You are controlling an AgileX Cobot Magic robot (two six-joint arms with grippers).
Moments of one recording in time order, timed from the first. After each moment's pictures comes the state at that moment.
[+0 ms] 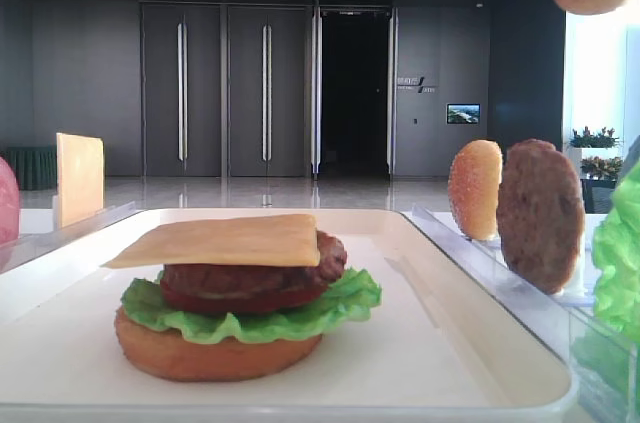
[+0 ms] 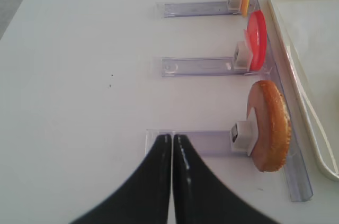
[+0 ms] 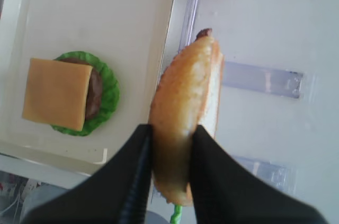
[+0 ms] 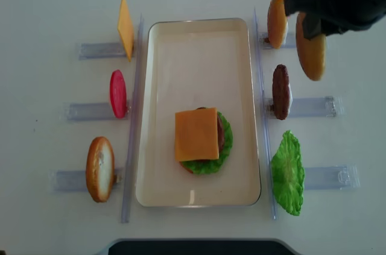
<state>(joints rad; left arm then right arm) 0.07 -0.02 -0.47 0.04 1.11 0.04 0.53 1.31 -1.32 0.05 1.23 0.31</state>
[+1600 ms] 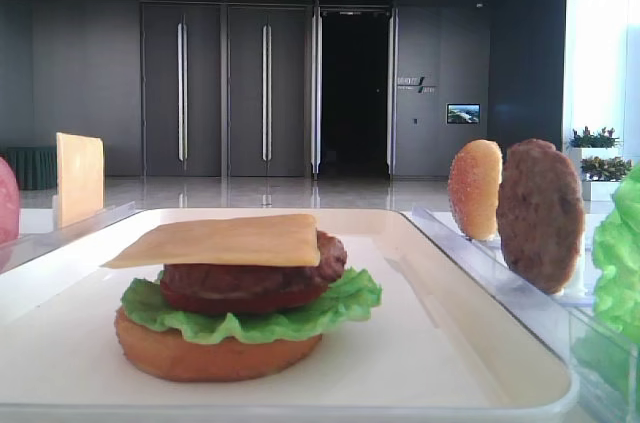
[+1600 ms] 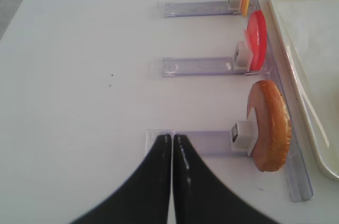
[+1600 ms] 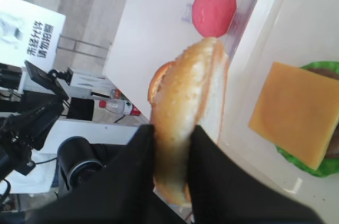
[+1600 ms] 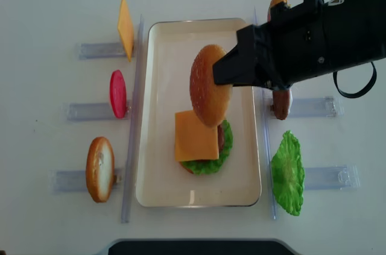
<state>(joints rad) 0.07 -0.02 -0.47 0.04 1.11 0.04 0.45 1.33 -0.97 1.18 0.91 -0.49</state>
